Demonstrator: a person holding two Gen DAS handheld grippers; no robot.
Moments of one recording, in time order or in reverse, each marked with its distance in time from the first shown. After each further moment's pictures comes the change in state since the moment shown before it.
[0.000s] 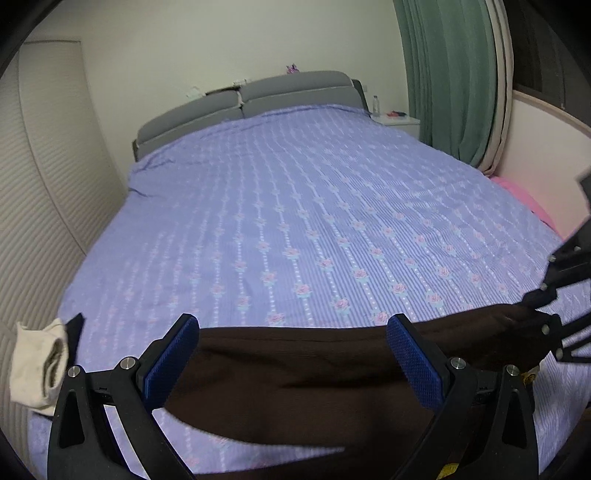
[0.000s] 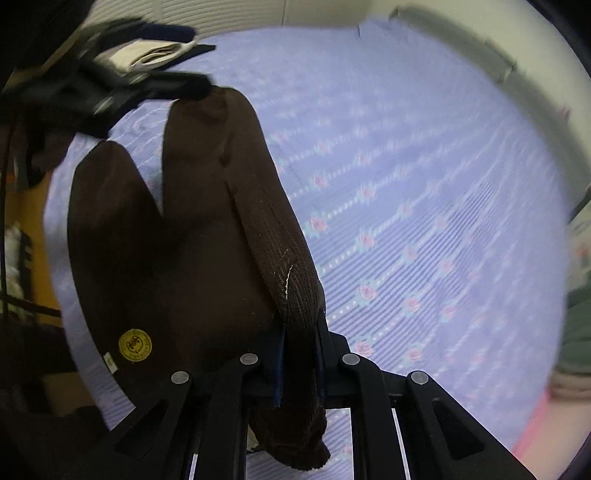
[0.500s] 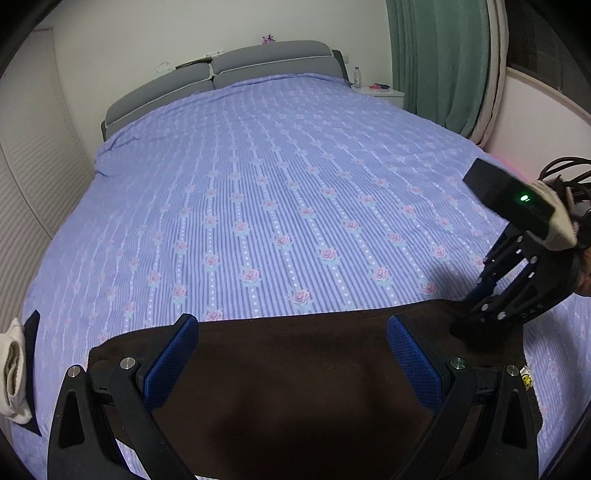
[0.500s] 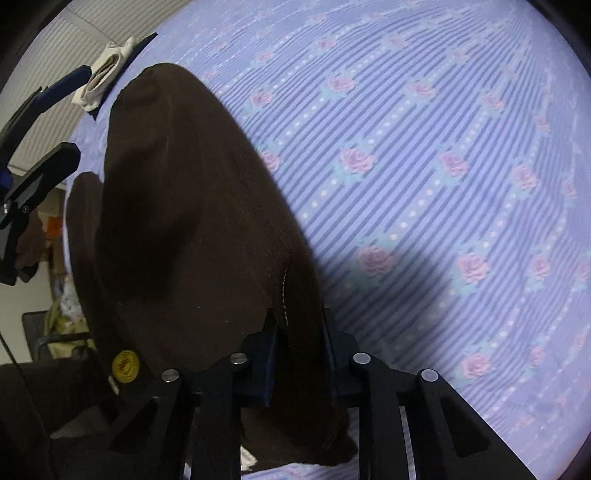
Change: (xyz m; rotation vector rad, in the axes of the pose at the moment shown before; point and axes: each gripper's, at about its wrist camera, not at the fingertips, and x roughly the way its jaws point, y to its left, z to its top) left arm 0.100 -0.052 0.002 0.017 0.104 -0.085; right arm 0.148 -0.099 -0.012 0.286 0.259 0.468
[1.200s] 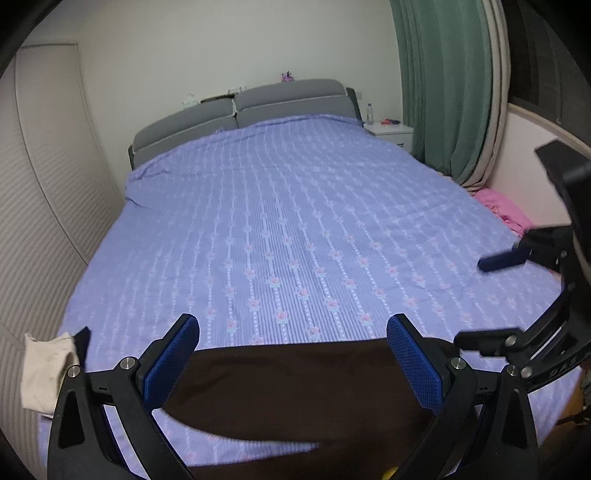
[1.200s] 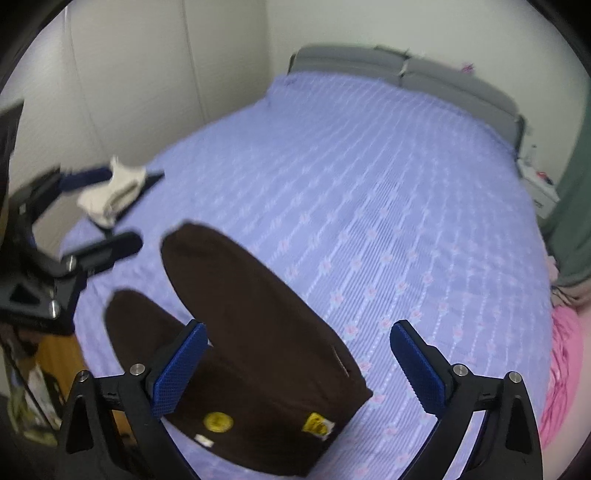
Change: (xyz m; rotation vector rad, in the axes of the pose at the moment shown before) left arm -0.137 0.010 0.050 -0.029 -0.090 0.058; right arm -0.180 0.155 -0.047 0.101 -0.486 -0.315
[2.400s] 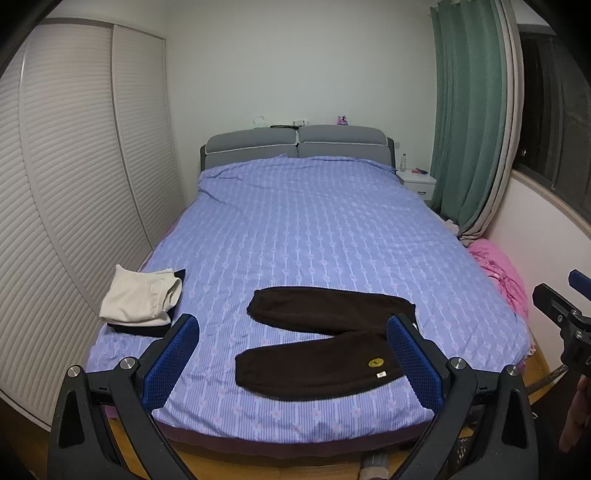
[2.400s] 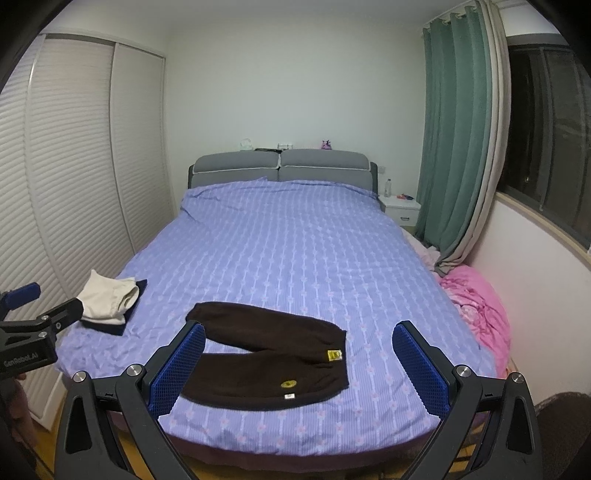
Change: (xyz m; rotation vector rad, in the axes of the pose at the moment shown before) left arm -0.429 0.079 -0.114 -0.202 -0.095 0.089; right arm -0.349 0.300 -0.138 0.364 -0.436 -0.465
